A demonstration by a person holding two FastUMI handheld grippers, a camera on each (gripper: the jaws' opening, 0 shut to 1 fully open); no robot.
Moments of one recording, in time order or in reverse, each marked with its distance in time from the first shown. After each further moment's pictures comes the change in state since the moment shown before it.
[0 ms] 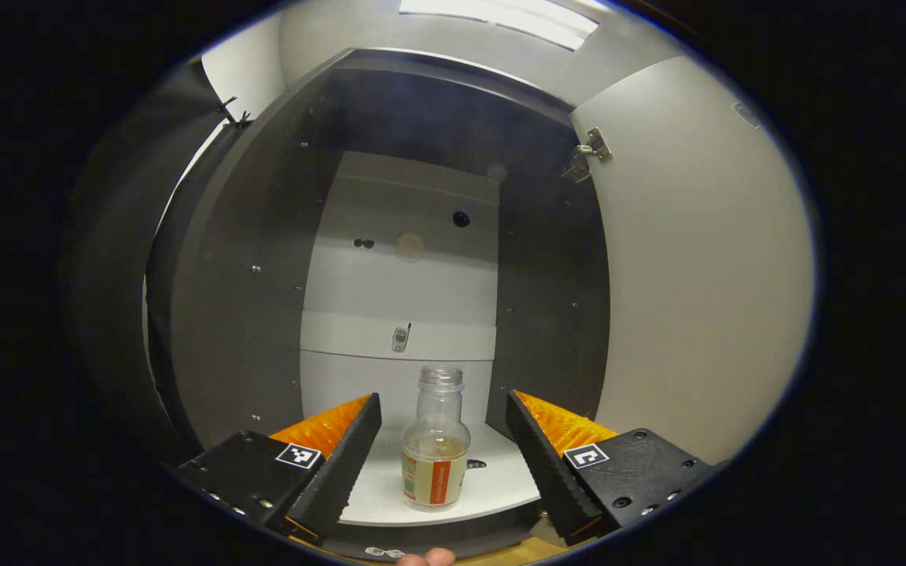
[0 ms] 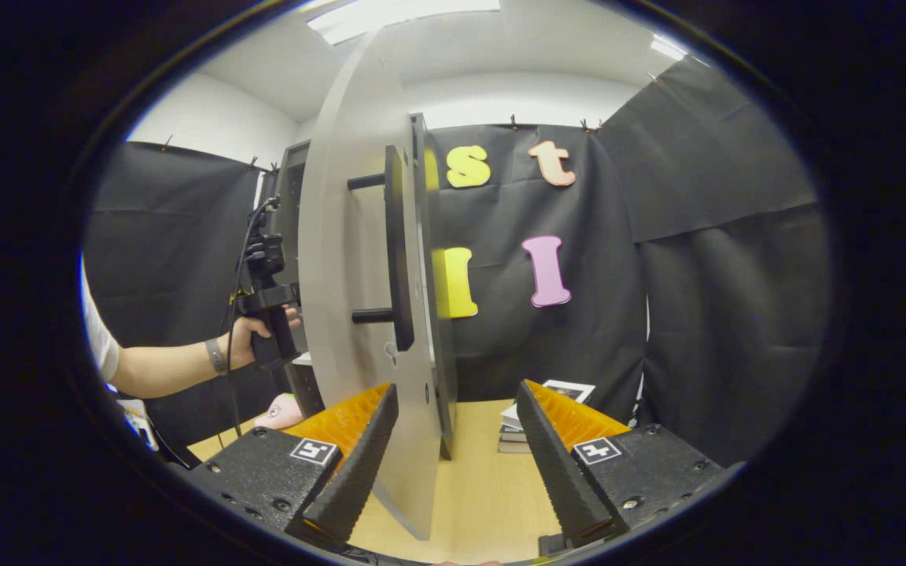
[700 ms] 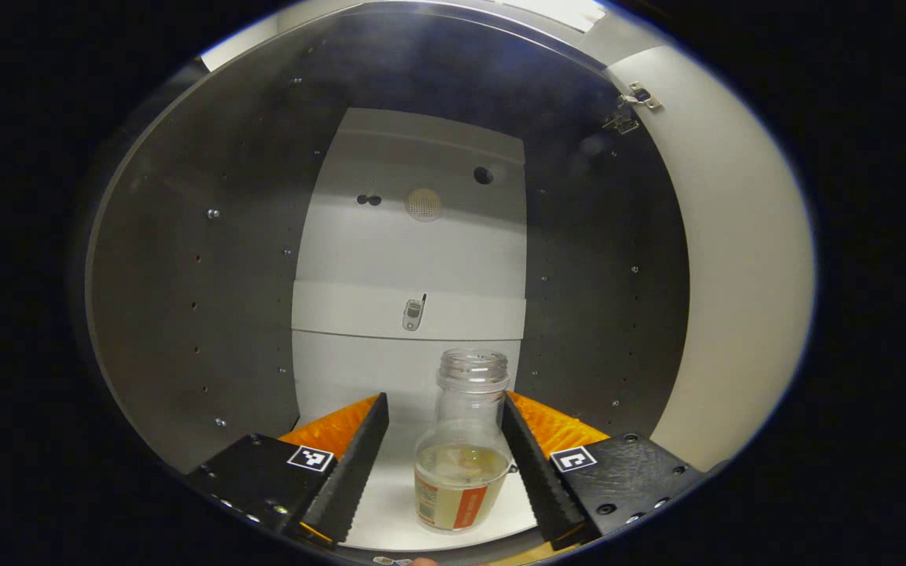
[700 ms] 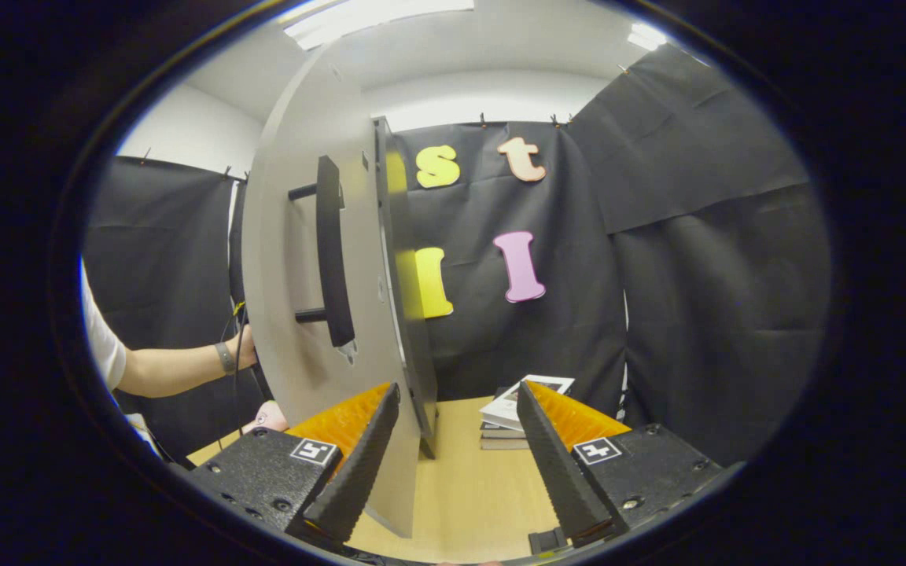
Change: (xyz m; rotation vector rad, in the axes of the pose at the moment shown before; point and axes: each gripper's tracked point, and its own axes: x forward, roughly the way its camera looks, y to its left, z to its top) left arm 0.054 0.017 -0.027 -0.034 0.062 0.004; right arm -0.006 -0.041 -0.002 0.049 0.002 -0.087
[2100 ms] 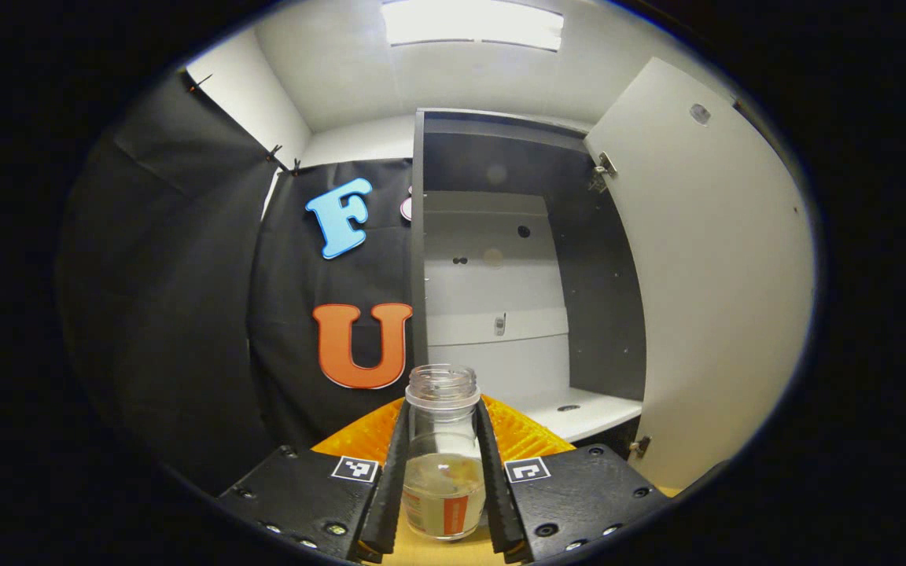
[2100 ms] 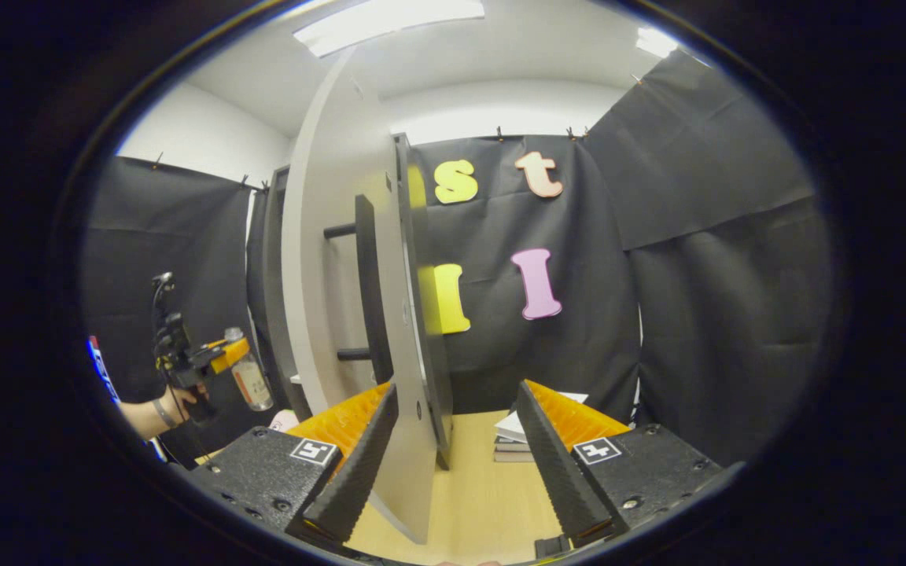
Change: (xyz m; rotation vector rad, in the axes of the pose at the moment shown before) left arm -0.258 0.093 -0.022 0.214 -0.129 0.213; right arm -0.008 0.021 0.037 -0.017 -0.061 0.055
